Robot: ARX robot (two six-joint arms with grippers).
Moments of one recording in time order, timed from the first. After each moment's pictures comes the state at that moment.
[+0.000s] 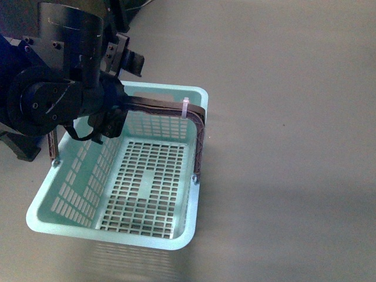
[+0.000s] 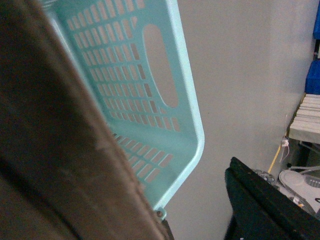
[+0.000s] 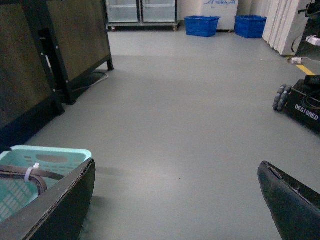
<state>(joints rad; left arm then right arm) -0.30 2.36 1.10 0.62 -0.05 -1.36 0.00 0.00 0.02 0.00 0.00 0.00</state>
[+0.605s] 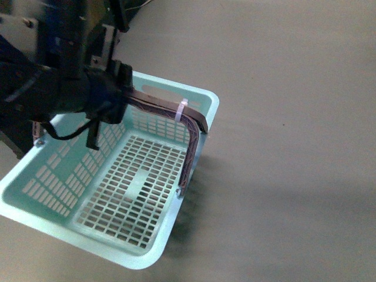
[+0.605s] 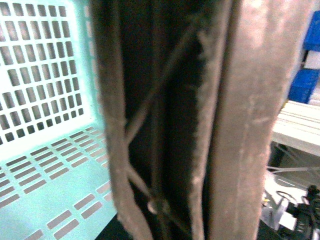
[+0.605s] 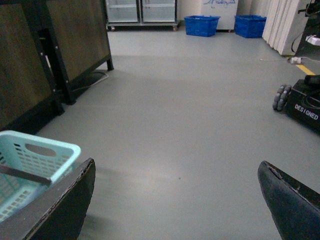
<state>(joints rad) -0.27 1.99 0.88 0.51 0.00 -1.50 0.00 0.00 0.02 0.00 0.00 0.00</state>
